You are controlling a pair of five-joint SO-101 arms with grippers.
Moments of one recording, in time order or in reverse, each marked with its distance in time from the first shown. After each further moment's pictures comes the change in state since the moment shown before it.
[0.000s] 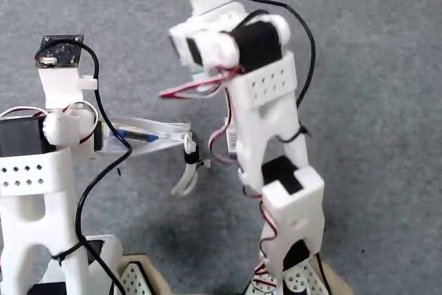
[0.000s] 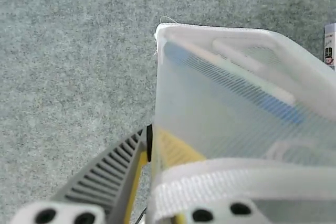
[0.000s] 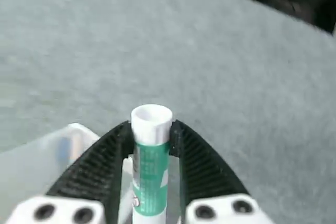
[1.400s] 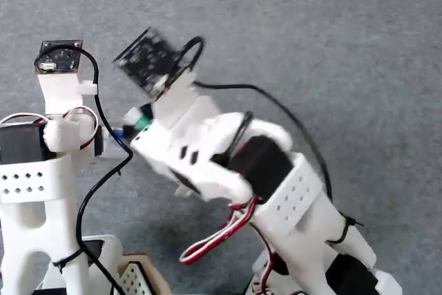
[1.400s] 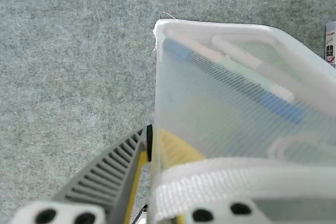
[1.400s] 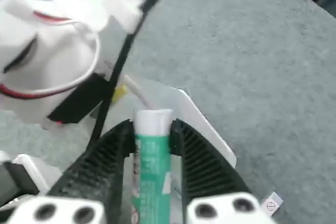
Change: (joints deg) left arm -0.1 -2.9 2.4 0.0 0.6; right arm -22.2 -49.8 70.6 -24.1 -0.1
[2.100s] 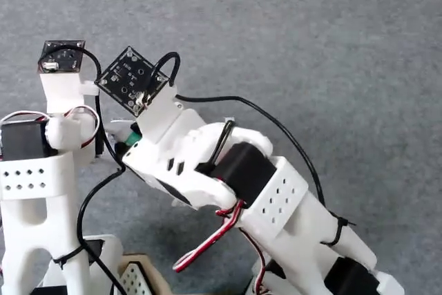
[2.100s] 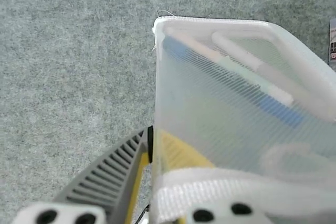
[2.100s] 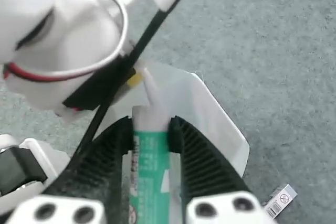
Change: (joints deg) left arm 0.0 0.2 0.0 0.1 0.0; right arm -1.1 2.8 5.7 -0.9 -0.2
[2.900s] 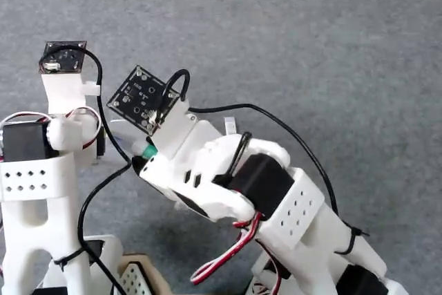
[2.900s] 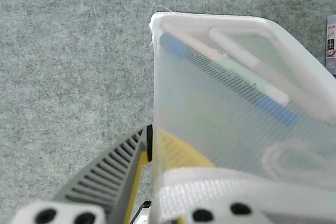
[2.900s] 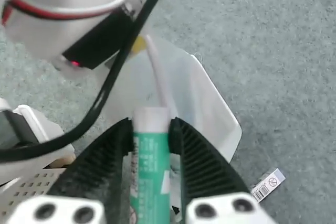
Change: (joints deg) left arm 0.1 -0.1 0.1 0.3 0.0; right arm -0.3 -8.2 3.7 4.4 3.5
